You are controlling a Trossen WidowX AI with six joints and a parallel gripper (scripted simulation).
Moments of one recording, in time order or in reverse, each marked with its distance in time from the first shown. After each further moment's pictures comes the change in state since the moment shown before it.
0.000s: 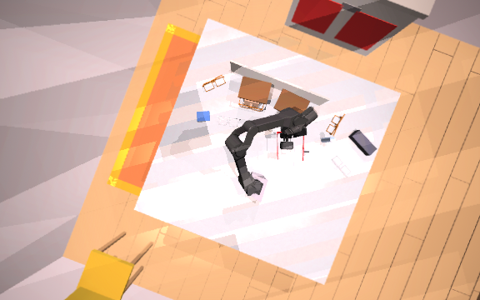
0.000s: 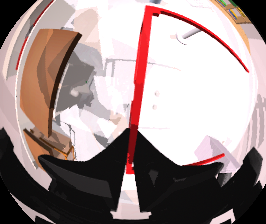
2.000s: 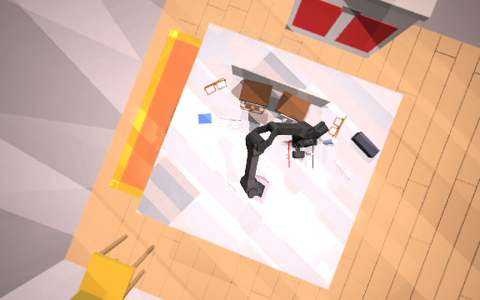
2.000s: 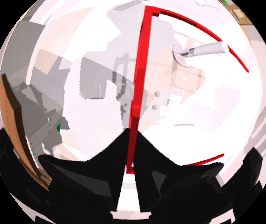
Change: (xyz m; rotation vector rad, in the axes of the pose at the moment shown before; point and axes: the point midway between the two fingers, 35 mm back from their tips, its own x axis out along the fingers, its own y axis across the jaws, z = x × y) arm 0.067 -0.034 0.072 -0.005 0.012 0.001
